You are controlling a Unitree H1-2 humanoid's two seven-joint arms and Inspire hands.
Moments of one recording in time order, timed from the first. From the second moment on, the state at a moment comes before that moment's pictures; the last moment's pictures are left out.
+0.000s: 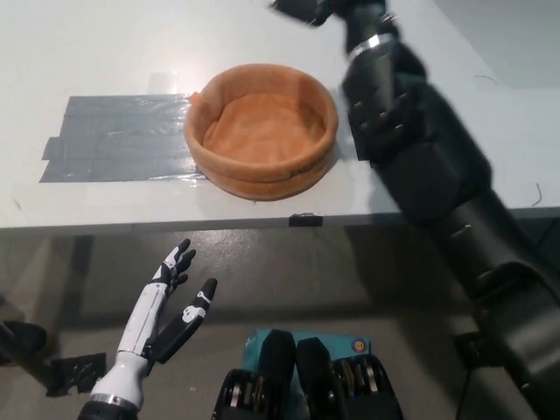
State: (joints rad) left_arm -0.06 0.14 -0.09 -0.08 0.21 0.03 -0.04; right_arm -1.16 -0.03 0.36 0.73 -0.53 0.05 -0.26
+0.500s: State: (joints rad) left_arm -0.07 0.15 -0.10 -0.09 0.22 0.03 -0.06; right_arm -1.19 0.03 0.38 1.17 -0.52 -0.06 -0.23
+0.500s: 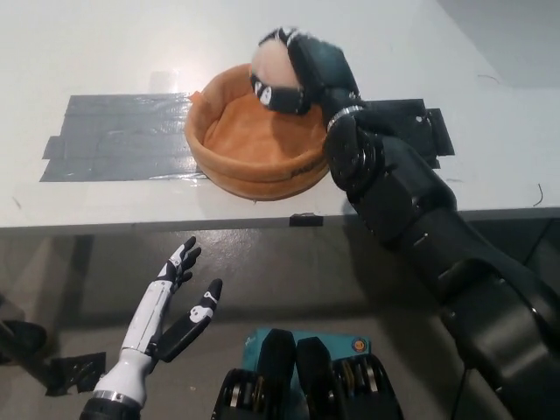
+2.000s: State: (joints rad) left_arm -0.17 0.15 -0.10 -0.06 0.23 0.05 -0.06; right_arm -0.67 -0.14 0.16 -0.08 -0.49 -0.02 -0.05
